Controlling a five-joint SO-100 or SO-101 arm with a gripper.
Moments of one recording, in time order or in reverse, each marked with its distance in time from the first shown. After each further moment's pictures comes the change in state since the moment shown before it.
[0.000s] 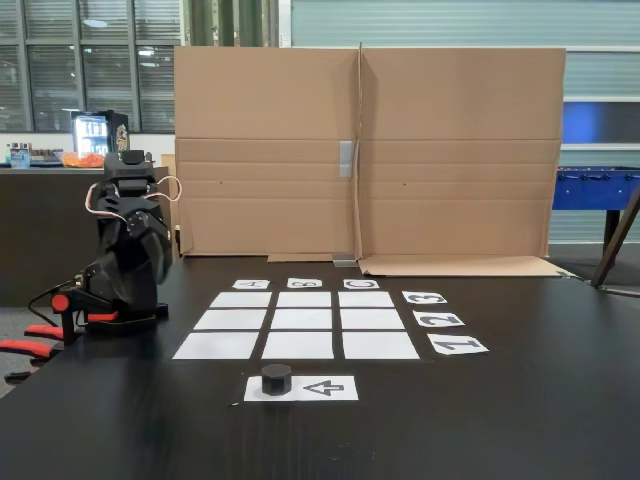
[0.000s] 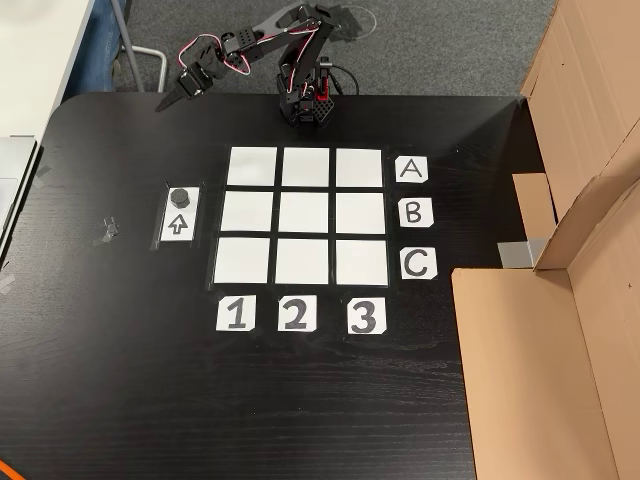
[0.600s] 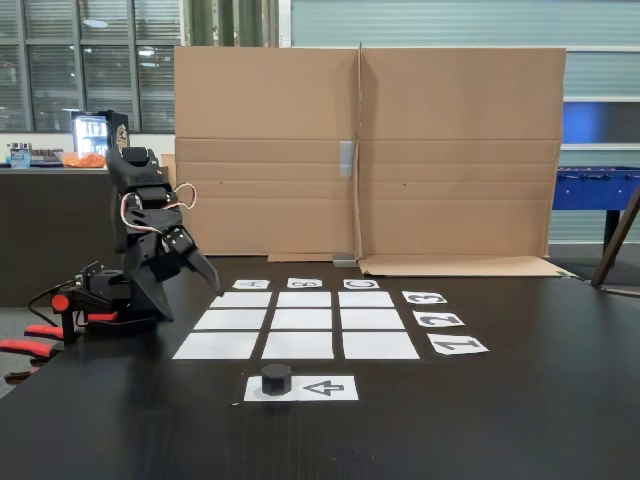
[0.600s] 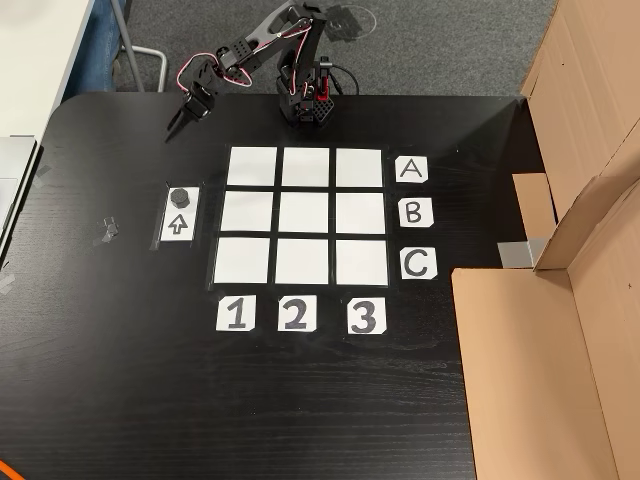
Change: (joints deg) arm -7.6 -8.6 -2.2 -1.8 -9.4
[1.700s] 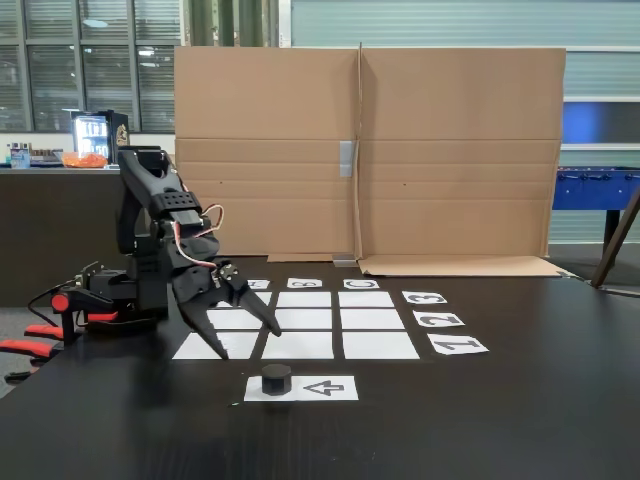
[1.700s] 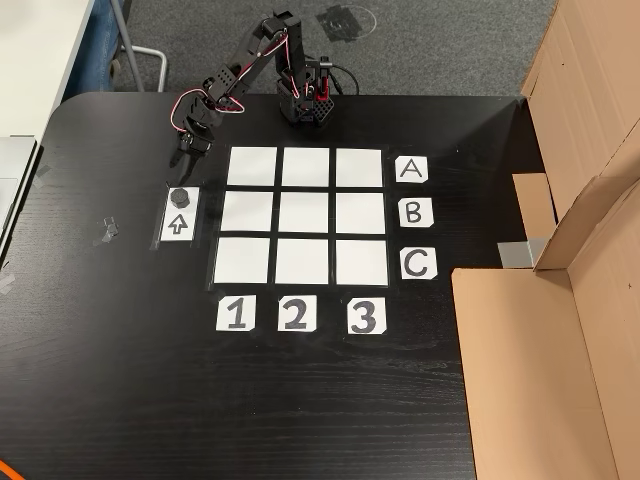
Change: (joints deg) arm -9.7 -22.9 -13.0 -3.4 -13.7
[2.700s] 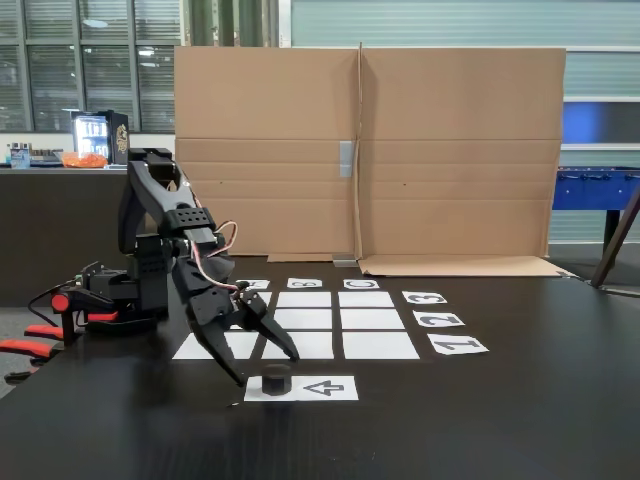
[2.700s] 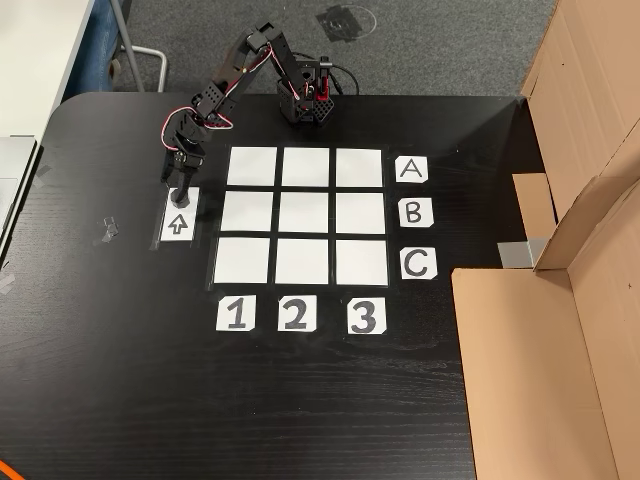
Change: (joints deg) arm -1.3 -17.0 -13.7 -0.7 -8.0
